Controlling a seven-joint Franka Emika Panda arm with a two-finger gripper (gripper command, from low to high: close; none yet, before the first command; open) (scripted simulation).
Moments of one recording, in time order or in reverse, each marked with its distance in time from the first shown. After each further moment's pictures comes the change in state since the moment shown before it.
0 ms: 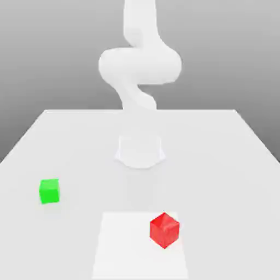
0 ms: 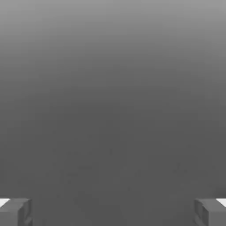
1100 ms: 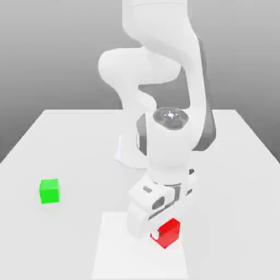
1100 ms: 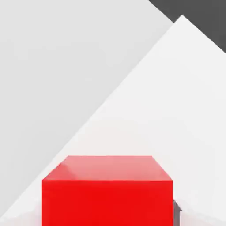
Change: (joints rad) arm 0.133 0.983 -0.005 -0.363 0.021 0.629 -0.548
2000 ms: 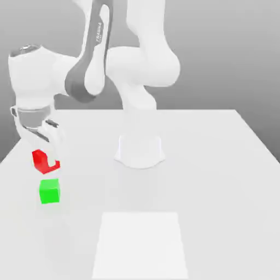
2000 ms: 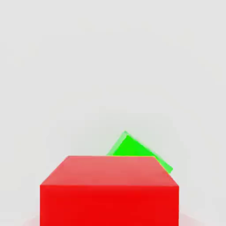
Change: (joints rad) arm -0.634 -0.445 -0.397 -0.183 -0.067 -0.266 0.578
